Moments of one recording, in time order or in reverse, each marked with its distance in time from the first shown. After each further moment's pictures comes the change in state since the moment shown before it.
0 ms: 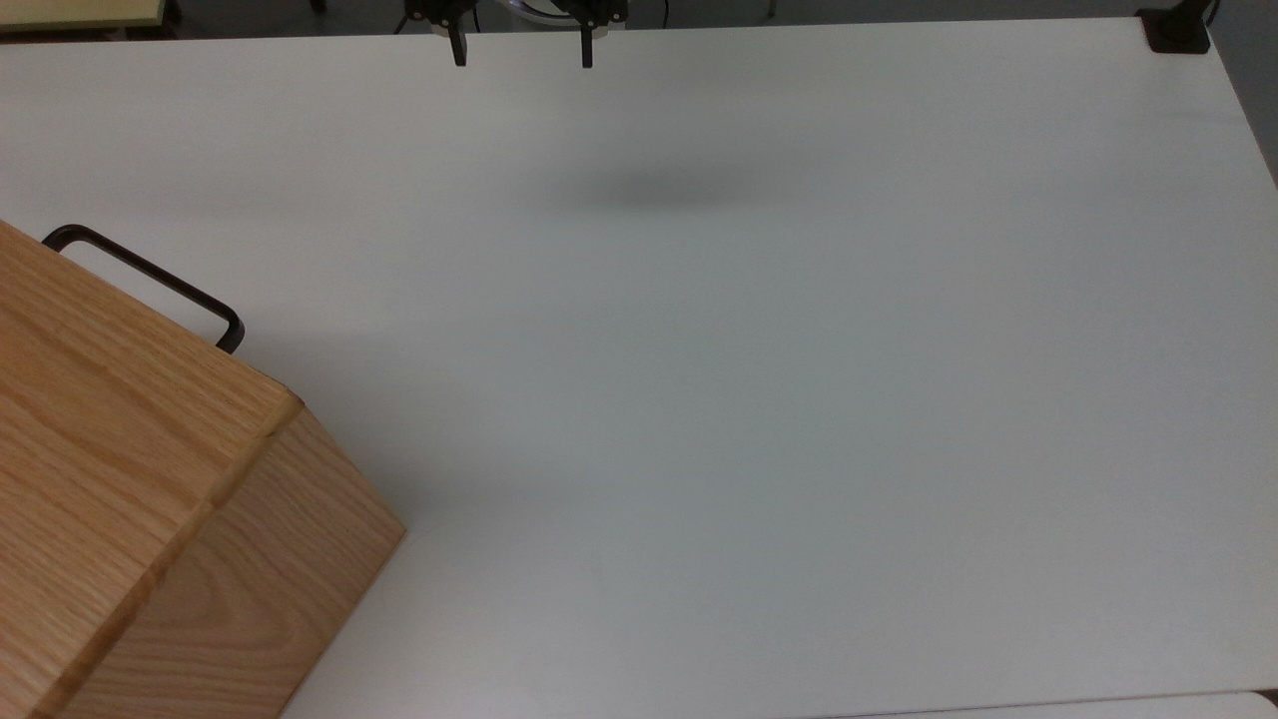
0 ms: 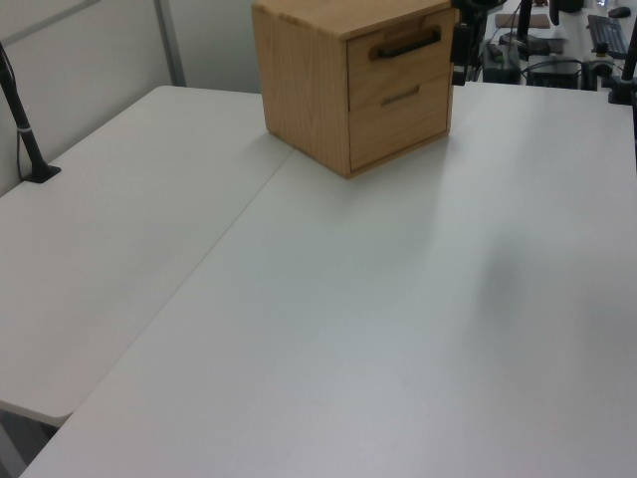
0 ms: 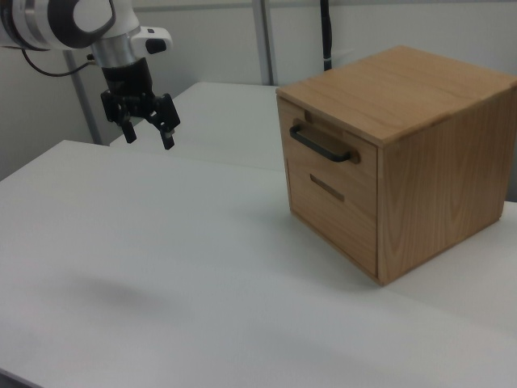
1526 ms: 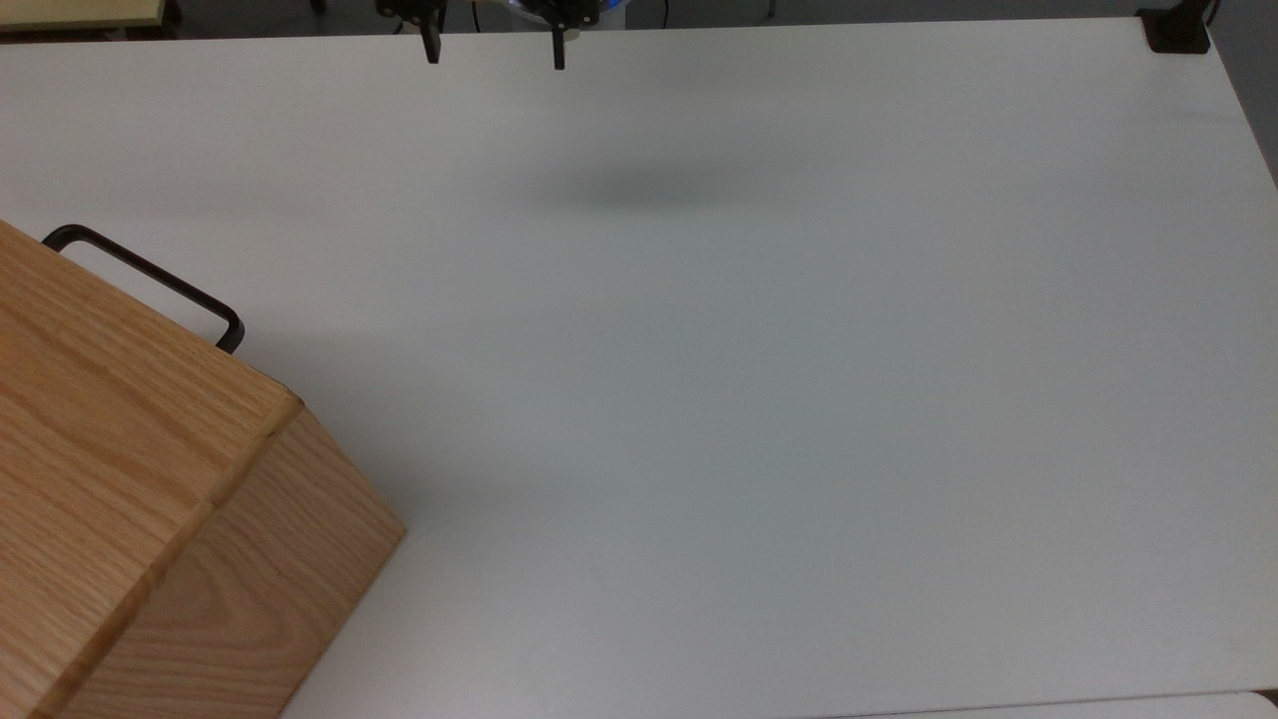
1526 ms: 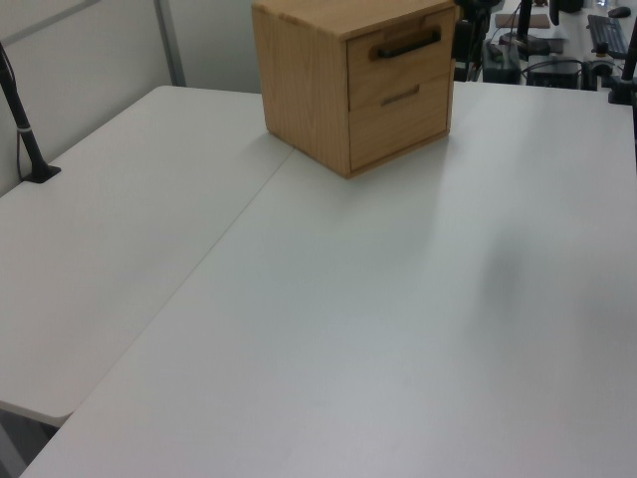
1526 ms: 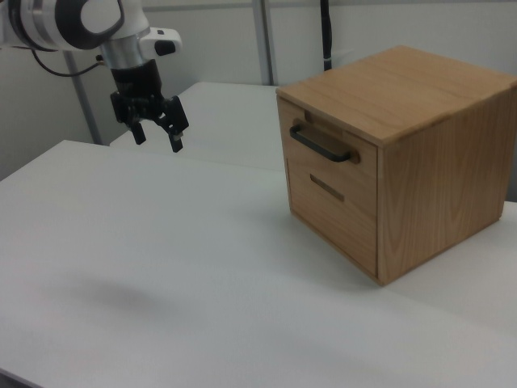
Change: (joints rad) arm -0.025 0.000 -0.015 -0.001 0.000 0.000 0.024
